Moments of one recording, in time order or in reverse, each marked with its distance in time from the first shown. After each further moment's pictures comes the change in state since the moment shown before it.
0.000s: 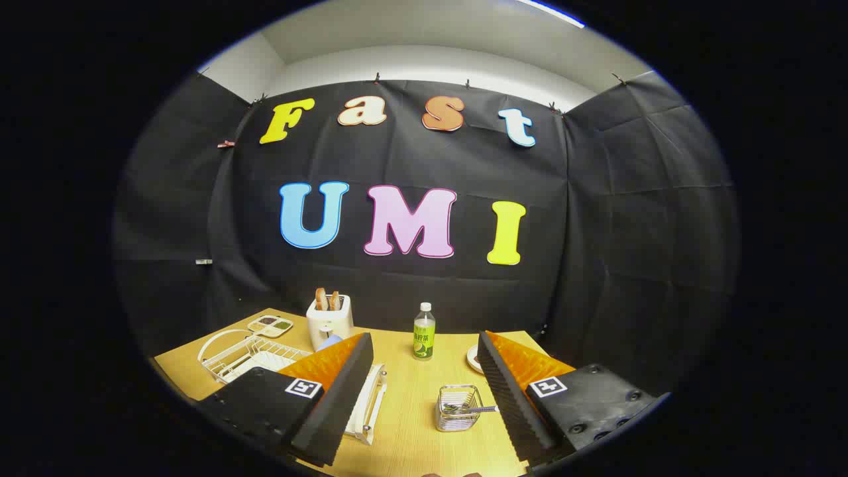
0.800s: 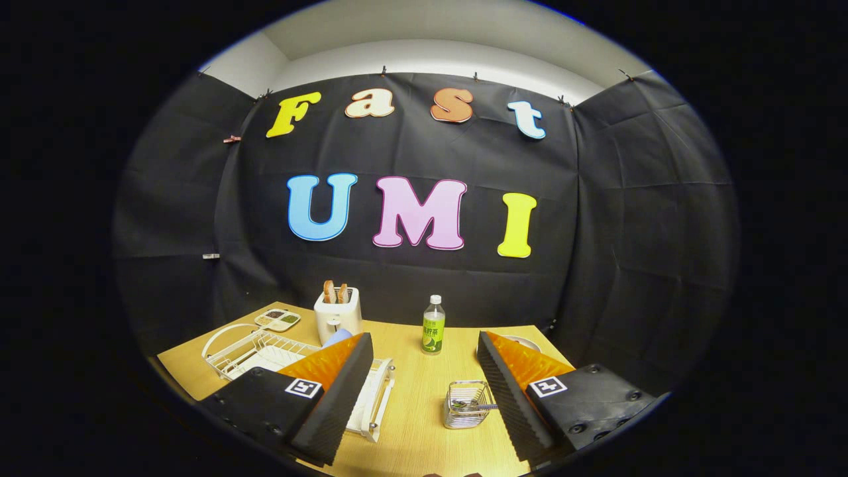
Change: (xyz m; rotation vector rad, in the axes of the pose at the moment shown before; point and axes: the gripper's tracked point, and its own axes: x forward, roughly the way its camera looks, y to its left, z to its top) arm 0.008 0.017 -0.008 -0.009 0.029 0.053
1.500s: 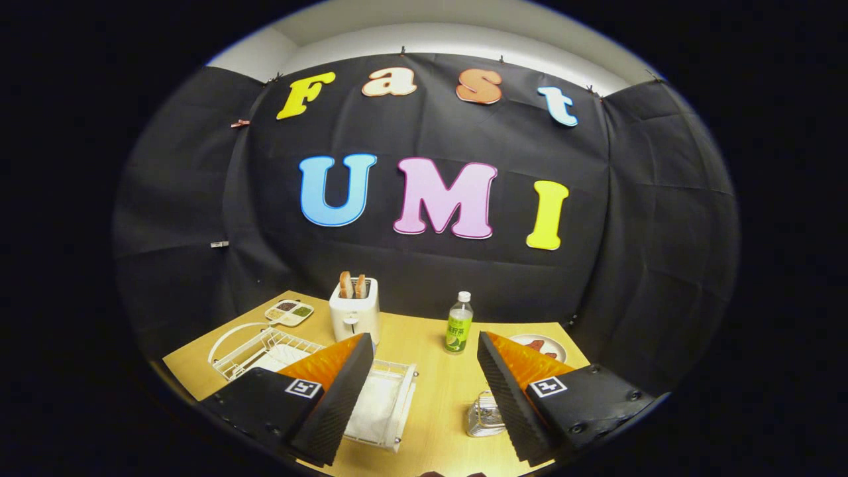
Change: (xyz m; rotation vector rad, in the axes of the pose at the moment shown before) arm 0.076 0.066 0.005 -0.042 0.130 0.081
